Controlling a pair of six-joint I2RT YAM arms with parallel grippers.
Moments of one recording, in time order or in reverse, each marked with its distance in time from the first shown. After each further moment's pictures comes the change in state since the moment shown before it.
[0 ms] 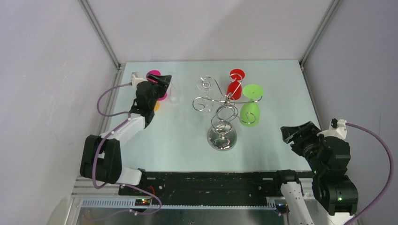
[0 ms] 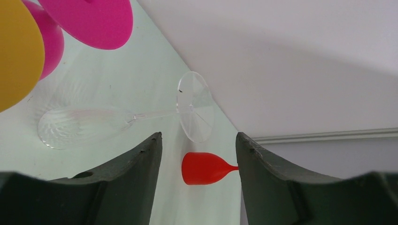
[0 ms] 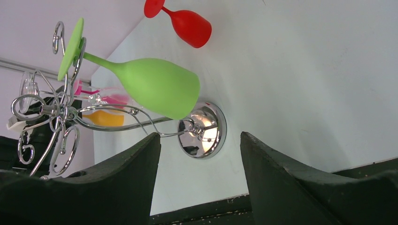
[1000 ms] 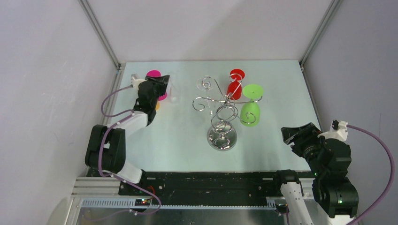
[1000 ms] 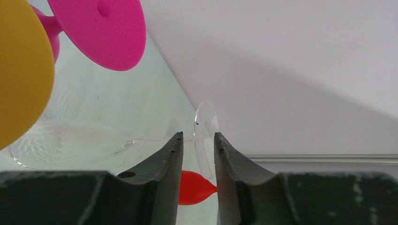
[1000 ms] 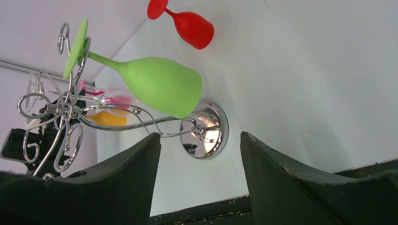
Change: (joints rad) left arm 0.020 0.127 0.000 0.156 -0.025 -0.144; right arm 0.001 -0.019 0.000 -0.001 0.000 0.009
